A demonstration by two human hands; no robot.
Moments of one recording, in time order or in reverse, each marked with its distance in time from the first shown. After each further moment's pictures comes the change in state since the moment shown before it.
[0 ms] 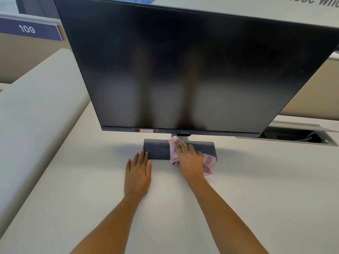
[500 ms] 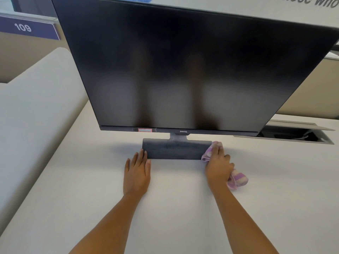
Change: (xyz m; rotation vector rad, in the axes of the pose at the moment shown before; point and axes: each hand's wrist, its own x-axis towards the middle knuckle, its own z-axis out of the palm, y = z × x) left_hand 0.000 0.001 0.000 0.016 -0.003 0.001; right_hand -0.030 0.066 0.013 -0.016 0.014 0.535
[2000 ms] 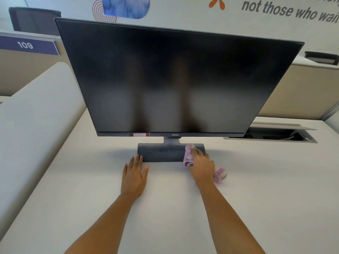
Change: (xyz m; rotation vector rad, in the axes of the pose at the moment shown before) left_hand -0.004 0.004 -0.007 -0.027 -0.084 0.015; right_hand -0.008 -0.014 -0.012 0.203 -0.013 -0.206
